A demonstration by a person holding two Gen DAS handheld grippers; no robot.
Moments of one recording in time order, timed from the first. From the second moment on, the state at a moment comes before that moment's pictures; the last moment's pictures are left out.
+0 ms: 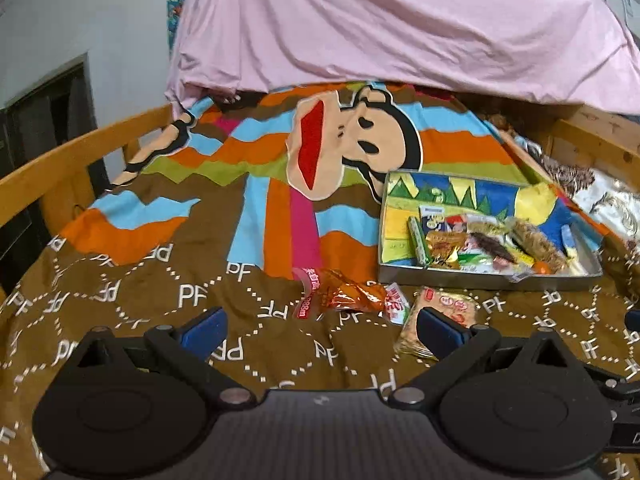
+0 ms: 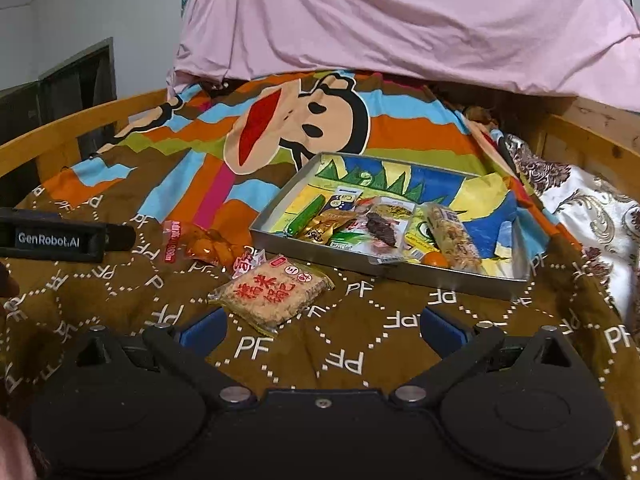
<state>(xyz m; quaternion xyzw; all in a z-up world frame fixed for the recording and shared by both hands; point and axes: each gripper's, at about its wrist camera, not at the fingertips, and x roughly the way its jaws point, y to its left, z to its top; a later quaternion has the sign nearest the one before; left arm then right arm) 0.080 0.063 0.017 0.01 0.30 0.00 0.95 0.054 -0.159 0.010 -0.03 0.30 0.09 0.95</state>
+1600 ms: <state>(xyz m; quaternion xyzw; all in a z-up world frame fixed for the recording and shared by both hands) 0.219 0.125 -0.052 -0.14 0.38 0.00 0.91 0.193 -0.082 -0.069 0.01 0.38 0.03 0.92</state>
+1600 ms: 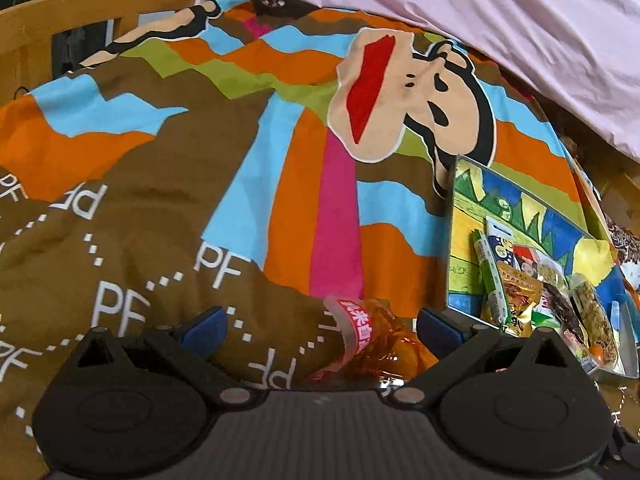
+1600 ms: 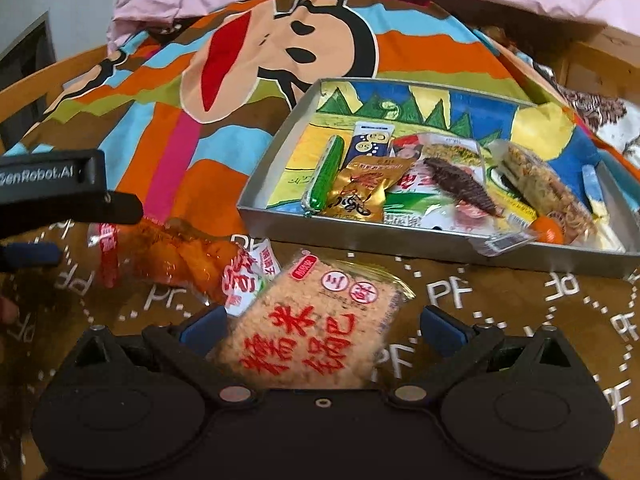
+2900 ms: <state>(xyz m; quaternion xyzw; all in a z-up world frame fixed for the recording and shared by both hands) 0.241 0.117 -0.053 -0.08 0.34 -0.09 0.93 0.172 -0.106 -0.091 0.05 0.35 0.05 0.94</state>
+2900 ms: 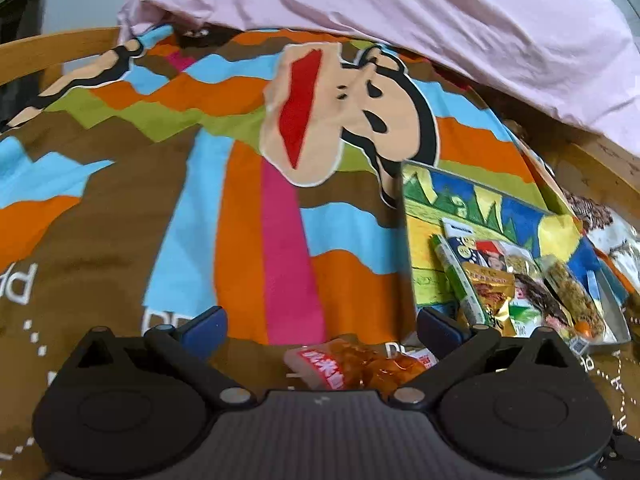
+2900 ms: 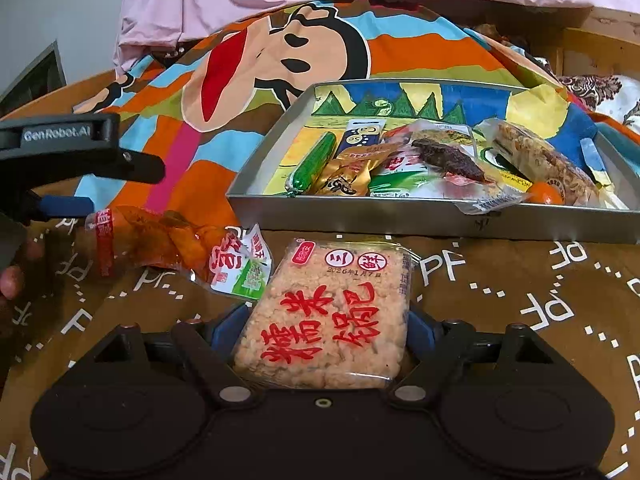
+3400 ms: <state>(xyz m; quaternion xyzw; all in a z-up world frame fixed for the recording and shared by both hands) 0.232 0.090 -0.055 -0.01 0.36 -0.15 0.92 0.168 -0.115 -0.083 0.07 0.34 0.04 0.94</state>
